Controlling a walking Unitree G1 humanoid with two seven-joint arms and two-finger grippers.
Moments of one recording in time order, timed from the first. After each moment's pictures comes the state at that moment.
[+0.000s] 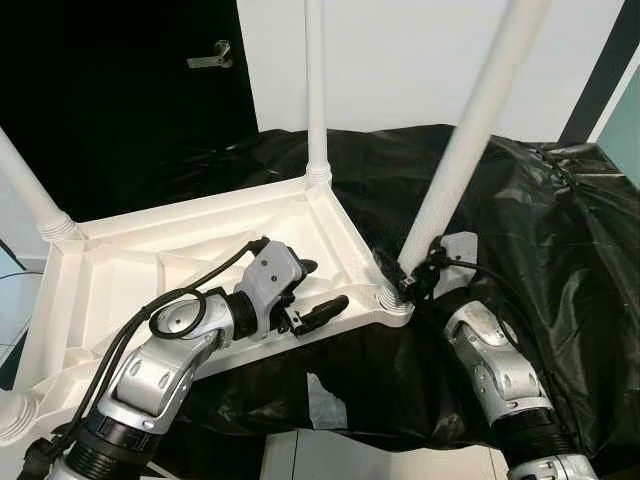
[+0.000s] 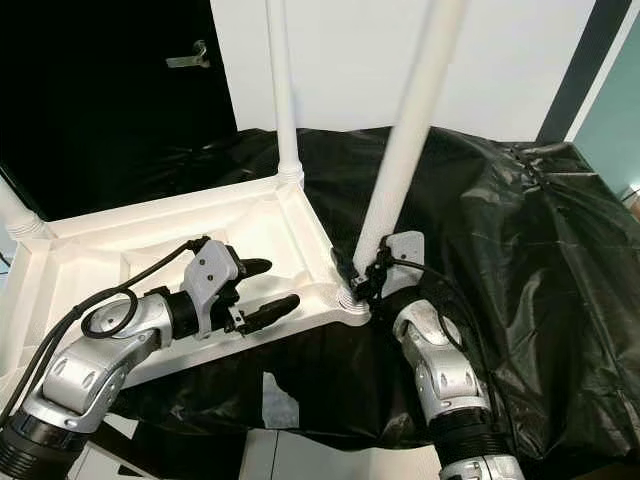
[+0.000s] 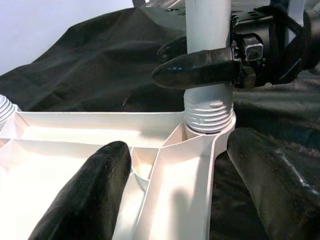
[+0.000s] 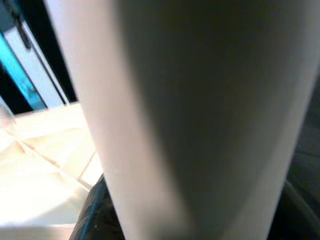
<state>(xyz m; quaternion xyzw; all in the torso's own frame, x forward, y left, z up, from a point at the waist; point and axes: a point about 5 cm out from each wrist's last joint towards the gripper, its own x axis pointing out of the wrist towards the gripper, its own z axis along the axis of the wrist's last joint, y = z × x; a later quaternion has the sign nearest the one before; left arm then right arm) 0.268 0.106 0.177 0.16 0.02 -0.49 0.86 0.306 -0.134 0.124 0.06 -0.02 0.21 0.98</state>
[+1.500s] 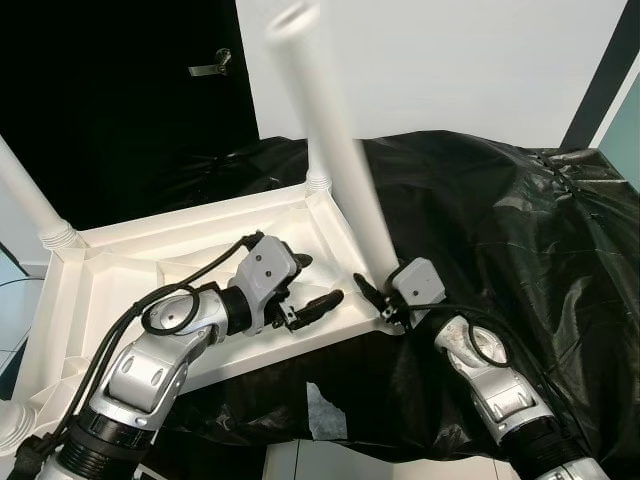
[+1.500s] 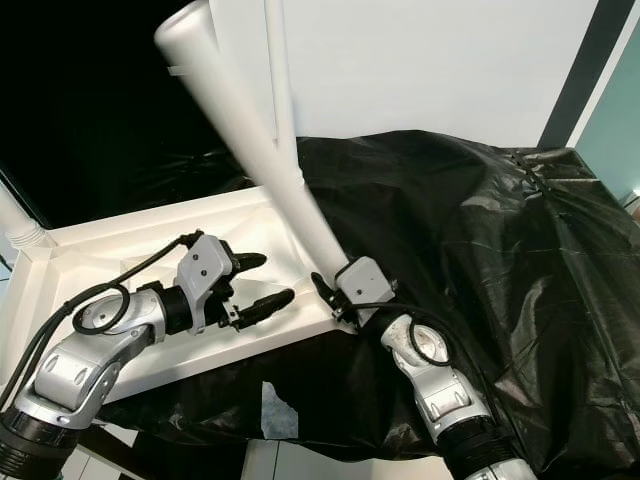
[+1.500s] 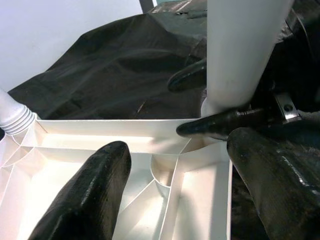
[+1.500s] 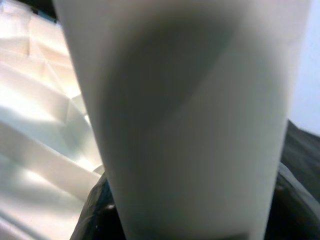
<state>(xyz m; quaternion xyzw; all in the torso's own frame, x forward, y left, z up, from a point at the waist) 0.270 0.111 0.183 0.17 0.02 -0.48 0.86 0.287 -0.107 0.112 -0.26 -0.09 0.31 0.91</state>
